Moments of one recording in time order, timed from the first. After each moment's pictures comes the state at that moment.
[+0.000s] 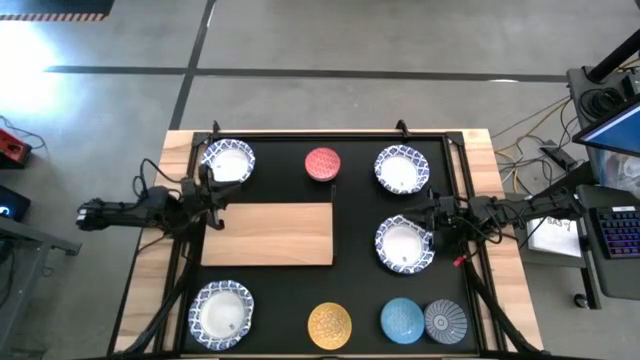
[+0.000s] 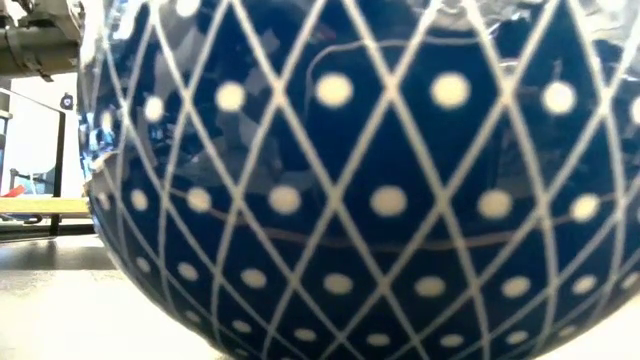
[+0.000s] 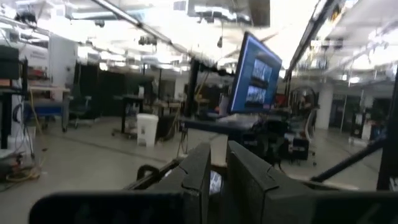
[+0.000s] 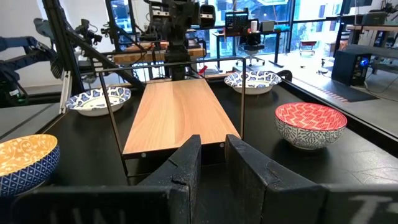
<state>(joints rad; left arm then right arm) -0.06 0.04 0.10 0.23 -0.38 0.01 0.16 0.12 0.02 0.03 0.24 0.08</state>
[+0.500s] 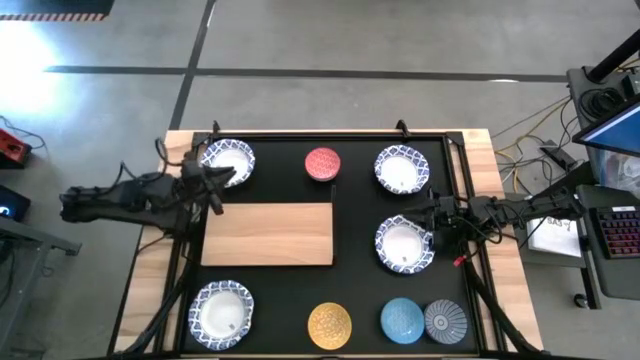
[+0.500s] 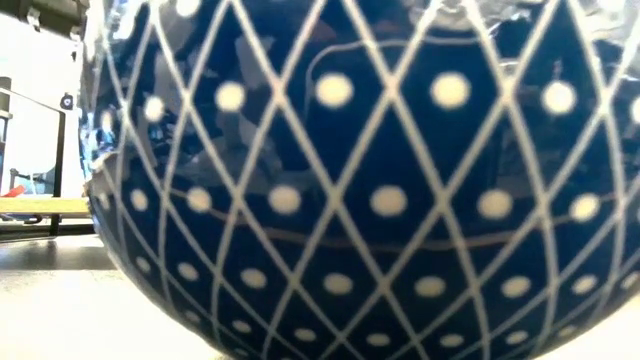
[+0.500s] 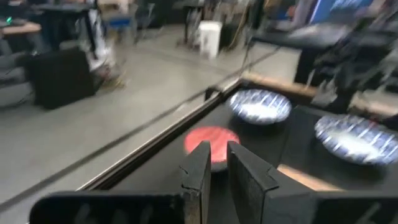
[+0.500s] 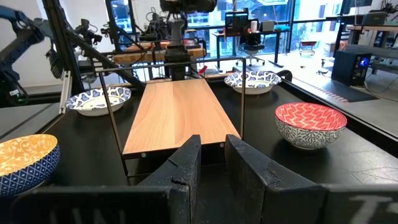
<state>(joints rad) -0.06 0.37 0.58 -0.46 -0.66 -0.18 0.16 0.12 0.02 0.03 0.24 0.08</state>
